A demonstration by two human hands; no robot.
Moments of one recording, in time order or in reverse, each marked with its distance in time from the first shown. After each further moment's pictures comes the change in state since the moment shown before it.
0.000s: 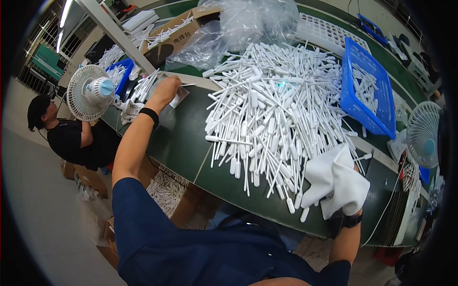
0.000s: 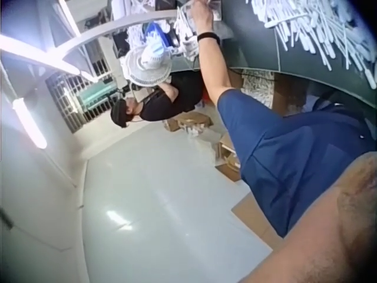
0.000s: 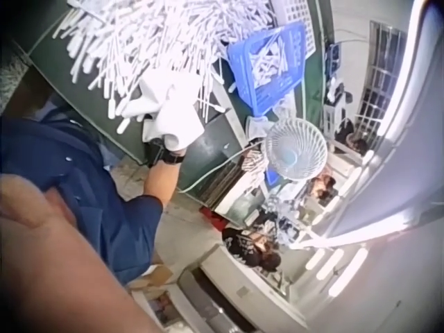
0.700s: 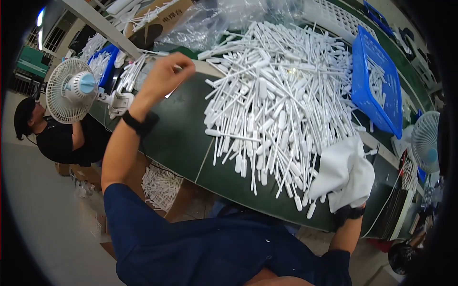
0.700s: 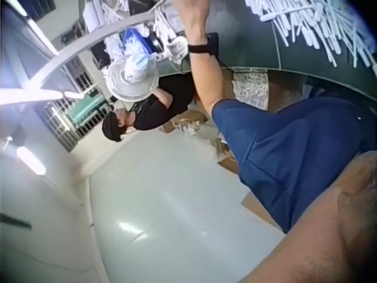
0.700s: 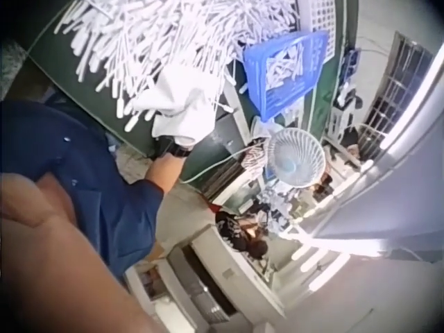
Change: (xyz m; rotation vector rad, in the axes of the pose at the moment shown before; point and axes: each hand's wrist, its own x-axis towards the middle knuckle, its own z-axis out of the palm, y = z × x) left_hand 0.002 0.087 -0.063 -0.683 0.065 0.019; right_hand 0.001 0.040 -0.011 -0.601 0.114 -0.199
